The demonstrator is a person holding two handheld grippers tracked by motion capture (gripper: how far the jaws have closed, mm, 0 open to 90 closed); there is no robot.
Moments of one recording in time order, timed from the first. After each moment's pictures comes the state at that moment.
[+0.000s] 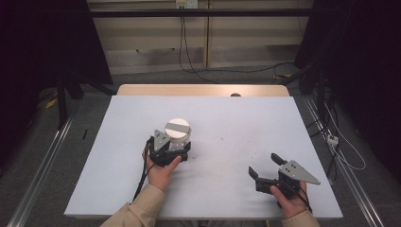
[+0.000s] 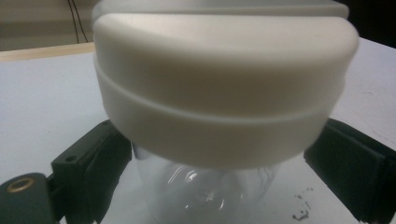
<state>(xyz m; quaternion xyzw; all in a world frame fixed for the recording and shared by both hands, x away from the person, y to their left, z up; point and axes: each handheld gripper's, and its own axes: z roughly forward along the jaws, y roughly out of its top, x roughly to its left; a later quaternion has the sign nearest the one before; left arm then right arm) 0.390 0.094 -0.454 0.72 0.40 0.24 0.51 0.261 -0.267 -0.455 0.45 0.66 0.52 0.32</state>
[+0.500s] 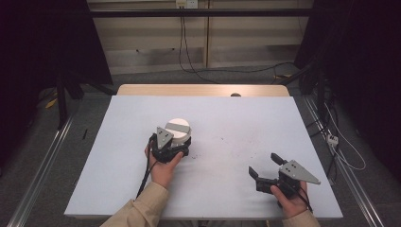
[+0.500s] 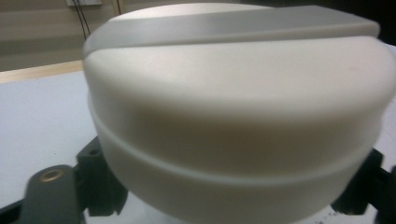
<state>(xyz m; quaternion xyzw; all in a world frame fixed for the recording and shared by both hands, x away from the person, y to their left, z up) 0.400 0.091 -0.456 0.72 0.39 0.26 0.51 0.261 -0.268 -0.455 0.44 0.66 0.52 0.32</state>
